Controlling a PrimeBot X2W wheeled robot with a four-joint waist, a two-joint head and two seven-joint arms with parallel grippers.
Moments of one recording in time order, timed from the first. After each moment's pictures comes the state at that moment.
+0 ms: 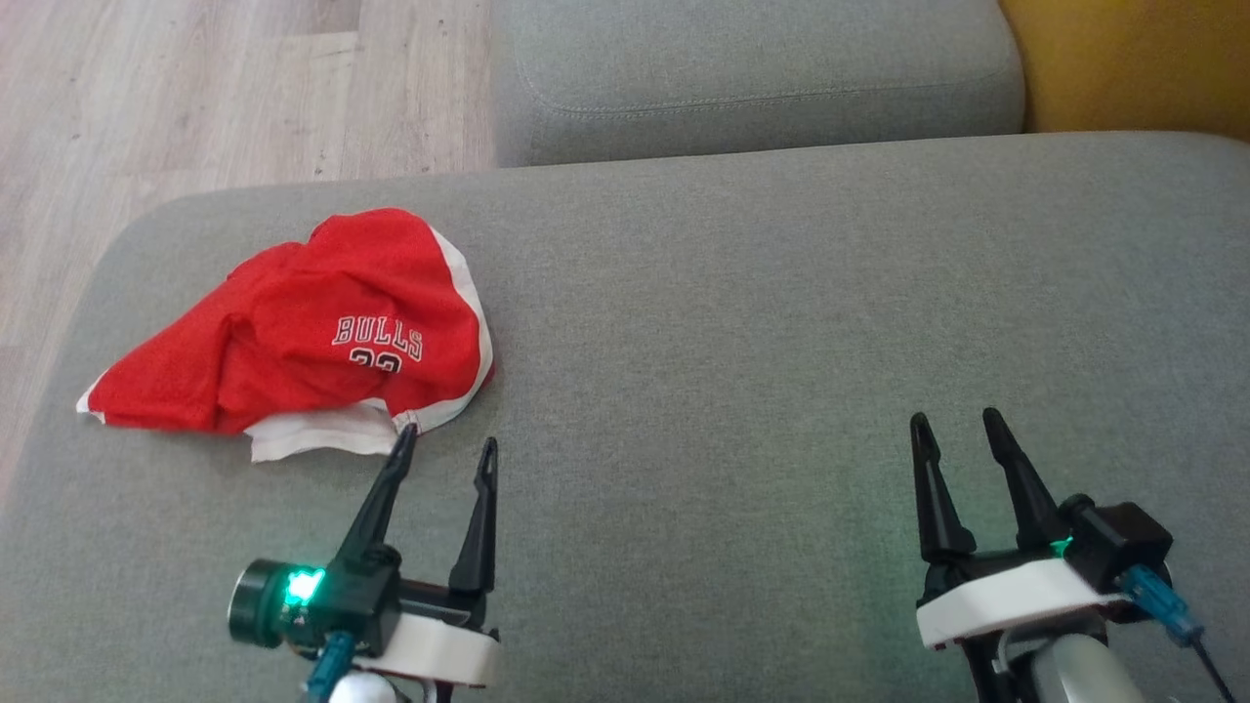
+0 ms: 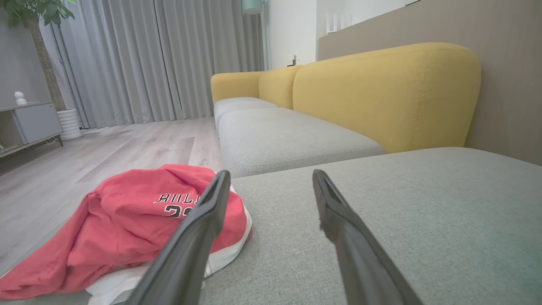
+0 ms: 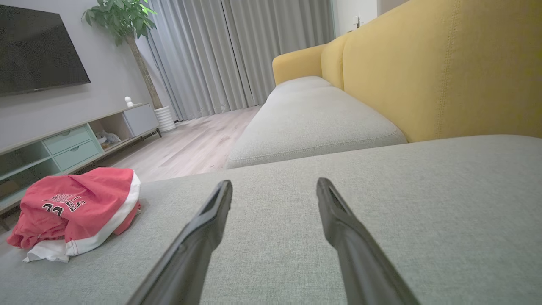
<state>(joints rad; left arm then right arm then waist) -0.05 0.13 -0.37 0.19 -0.16 0.10 -0.25 -0.01 -0.04 0.10 0.26 0.22 0.13 -0.25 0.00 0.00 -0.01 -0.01</state>
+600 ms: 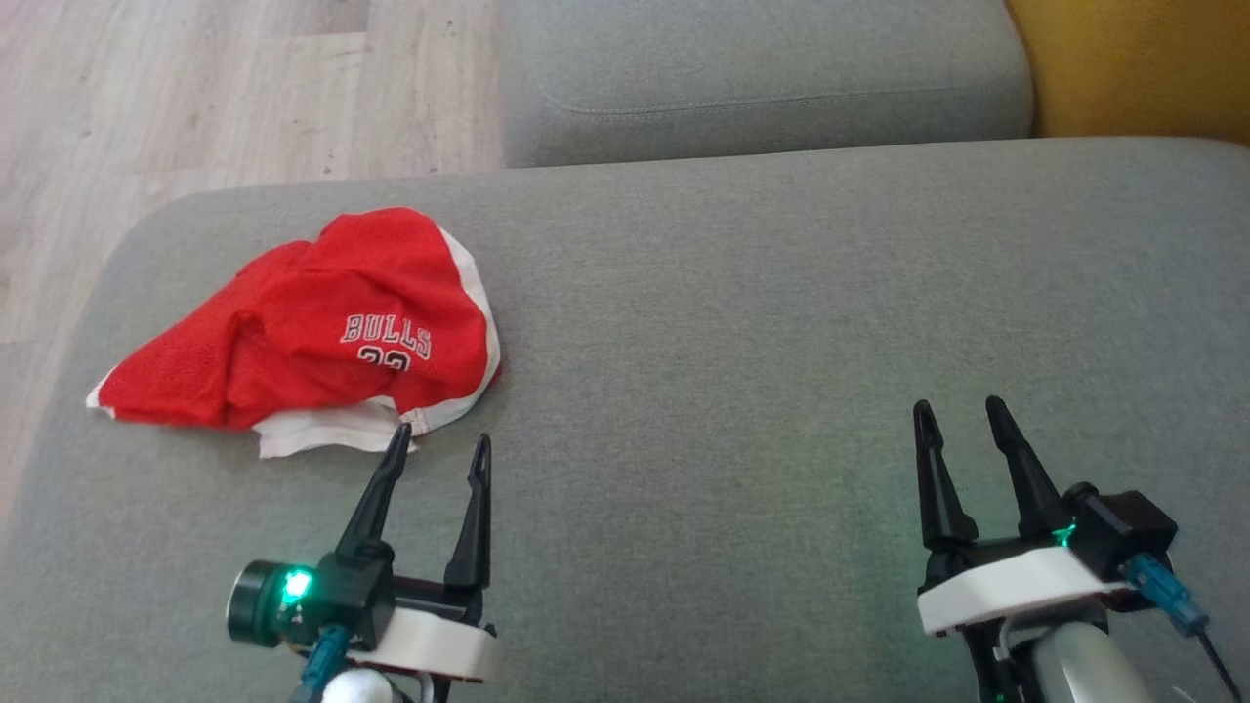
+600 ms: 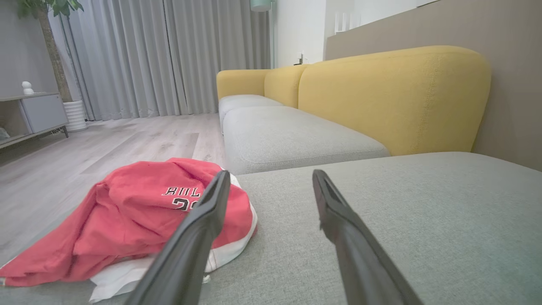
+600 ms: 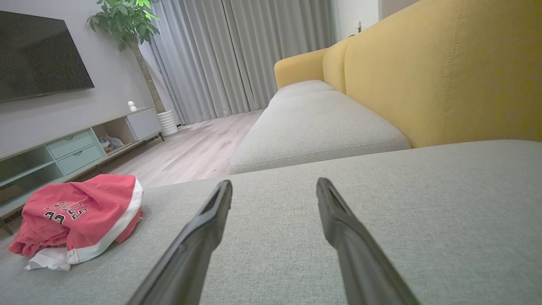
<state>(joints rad) -0.05 0.08 -0.29 0.23 -0.12 0.03 -0.25 -0.03 -0.04 0.09 0.28 0.23 0.13 -0.25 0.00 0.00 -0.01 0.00</state>
